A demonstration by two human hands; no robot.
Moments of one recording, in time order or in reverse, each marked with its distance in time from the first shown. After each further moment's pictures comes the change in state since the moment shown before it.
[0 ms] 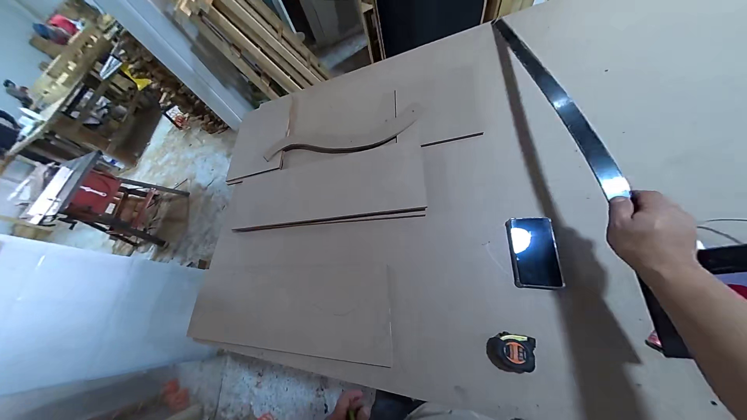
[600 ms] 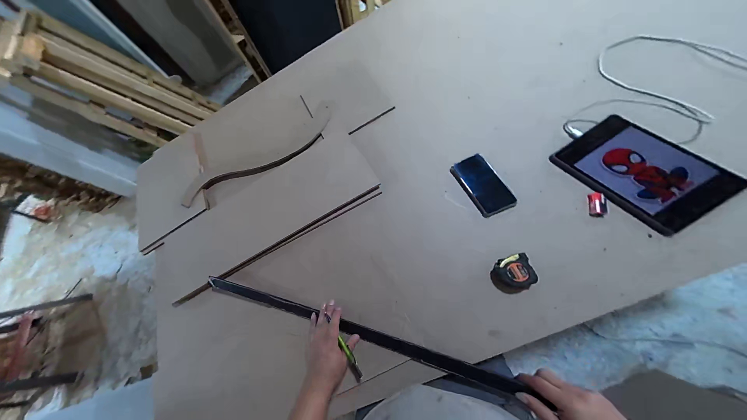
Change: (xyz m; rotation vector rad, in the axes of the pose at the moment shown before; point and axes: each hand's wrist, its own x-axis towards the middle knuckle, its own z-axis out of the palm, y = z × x) left_hand 0.254 -0.024 -0.087 0.657 -0.008 0.890; right_hand -0.465 0.034 0.142 -0.082 -0.350 -0.241
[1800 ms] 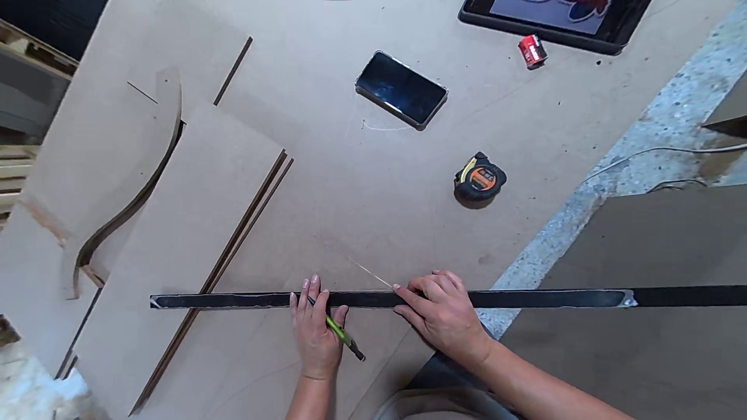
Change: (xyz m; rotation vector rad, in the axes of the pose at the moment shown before) left_hand 0.077 -0.013 0.032 -0.138 0.109 0.411; right_hand 0.155 -0.157 0.085 0.051 0.582 0.213
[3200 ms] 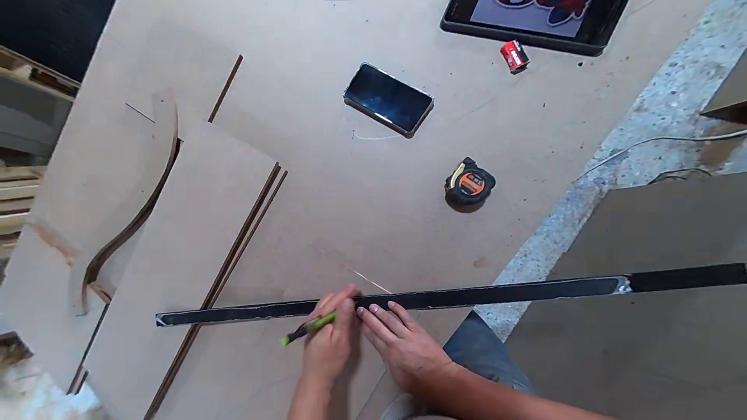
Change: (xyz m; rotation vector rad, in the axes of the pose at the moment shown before) left_hand 0.061 0.066 -0.044 -0.583 -0.375 -0.352; right_hand -0.008 -0.068 0.010 -0.135 -0.394 -0.228
